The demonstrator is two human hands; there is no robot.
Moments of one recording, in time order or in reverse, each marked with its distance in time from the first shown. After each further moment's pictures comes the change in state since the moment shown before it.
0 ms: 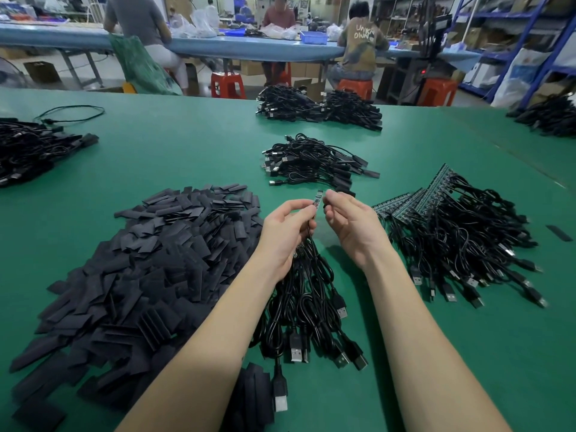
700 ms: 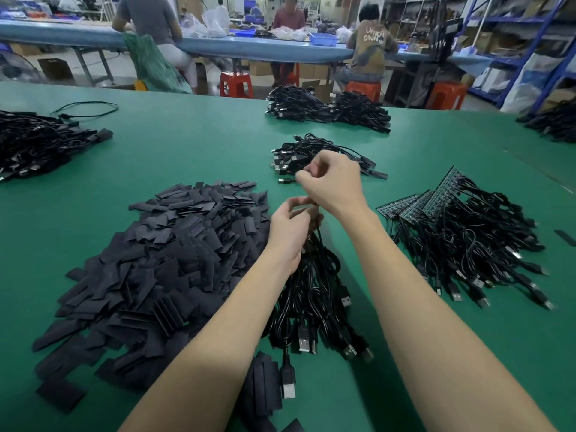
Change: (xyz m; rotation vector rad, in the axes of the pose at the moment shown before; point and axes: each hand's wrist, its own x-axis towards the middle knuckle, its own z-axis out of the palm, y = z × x) left_hand 0.014 -0.009 -0.001 -0.016 0.152 0.027; right_hand 0.026 -0.014 0.068 -1.187 0.078 -0.578
